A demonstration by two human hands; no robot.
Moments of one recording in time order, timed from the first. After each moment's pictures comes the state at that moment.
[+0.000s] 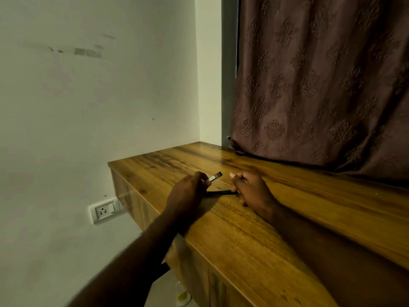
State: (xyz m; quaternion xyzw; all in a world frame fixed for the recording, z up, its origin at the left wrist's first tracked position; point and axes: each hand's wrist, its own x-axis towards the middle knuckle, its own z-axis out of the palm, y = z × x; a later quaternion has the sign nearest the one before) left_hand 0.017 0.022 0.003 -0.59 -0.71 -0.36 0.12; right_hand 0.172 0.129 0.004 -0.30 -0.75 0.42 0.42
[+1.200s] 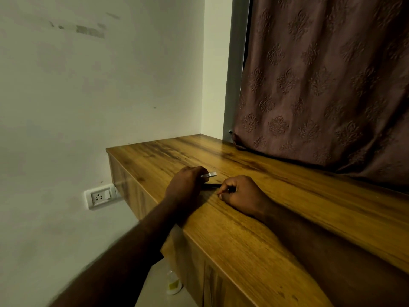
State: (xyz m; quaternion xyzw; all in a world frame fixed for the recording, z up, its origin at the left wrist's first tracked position) left_hand 0.011 0.023 -0.003 -0.61 -0.71 -0.34 0.14; right_hand 0.167 0.122 -0.005 -0.23 -0.89 0.28 0.28
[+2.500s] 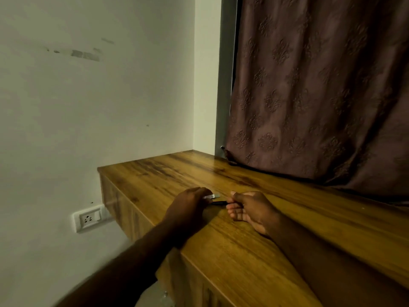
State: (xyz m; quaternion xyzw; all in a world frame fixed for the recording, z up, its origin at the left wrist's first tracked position) left_hand 0.029 0.012 0.005 -0.67 -0.64 -0.36 0.12; right_hand 0.185 0.109 0.021 -0.36 -0.59 0.65 0.32
